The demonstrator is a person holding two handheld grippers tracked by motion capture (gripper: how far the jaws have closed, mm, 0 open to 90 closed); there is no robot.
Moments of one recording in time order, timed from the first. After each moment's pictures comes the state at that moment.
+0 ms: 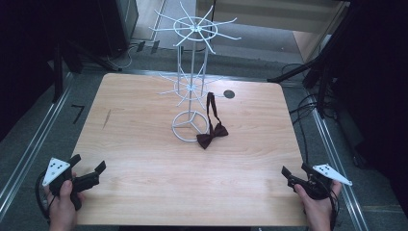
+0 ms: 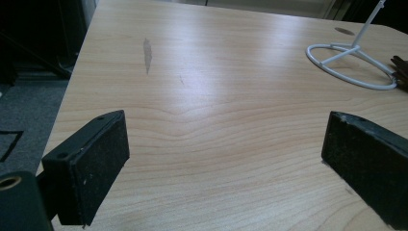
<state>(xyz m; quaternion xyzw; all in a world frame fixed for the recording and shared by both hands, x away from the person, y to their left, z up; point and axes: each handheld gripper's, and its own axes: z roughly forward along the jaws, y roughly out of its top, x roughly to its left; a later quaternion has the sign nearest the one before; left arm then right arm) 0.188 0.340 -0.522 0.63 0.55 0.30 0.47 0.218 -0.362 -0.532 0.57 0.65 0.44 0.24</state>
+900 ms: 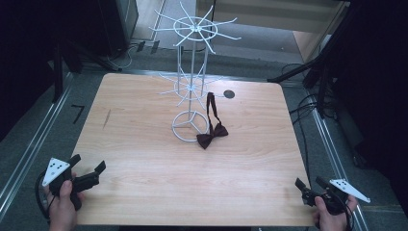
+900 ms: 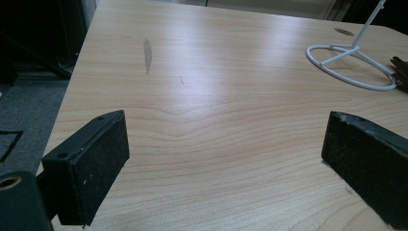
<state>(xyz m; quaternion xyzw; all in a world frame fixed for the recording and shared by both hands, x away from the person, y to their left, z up) 0.188 0.340 -0.522 0.63 0.55 0.30 0.47 0.187 -0.404 -0.553 0.60 0.62 0.45 0.23</state>
